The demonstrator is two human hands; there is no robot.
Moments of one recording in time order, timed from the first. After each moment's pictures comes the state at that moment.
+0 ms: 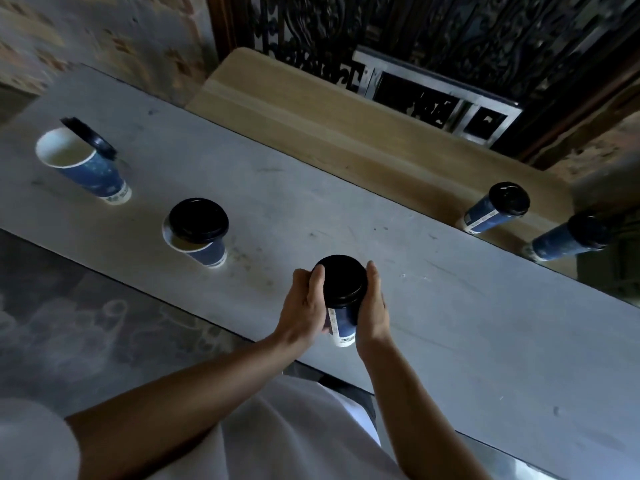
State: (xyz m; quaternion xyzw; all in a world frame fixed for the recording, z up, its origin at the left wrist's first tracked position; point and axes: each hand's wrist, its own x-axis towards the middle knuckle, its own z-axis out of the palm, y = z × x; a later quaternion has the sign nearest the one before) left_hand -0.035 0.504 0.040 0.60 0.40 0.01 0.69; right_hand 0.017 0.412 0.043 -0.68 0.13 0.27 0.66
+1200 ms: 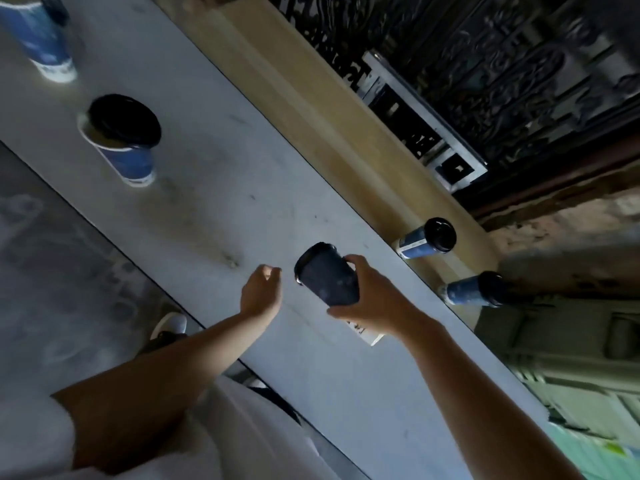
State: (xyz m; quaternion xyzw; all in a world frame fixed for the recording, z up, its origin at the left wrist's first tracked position) left_hand 0.023 0.381 -0.017 0.54 0.56 0.00 0.63; right_hand 0.151 0.271 0.117 -0.86 -0.34 0.38 0.06
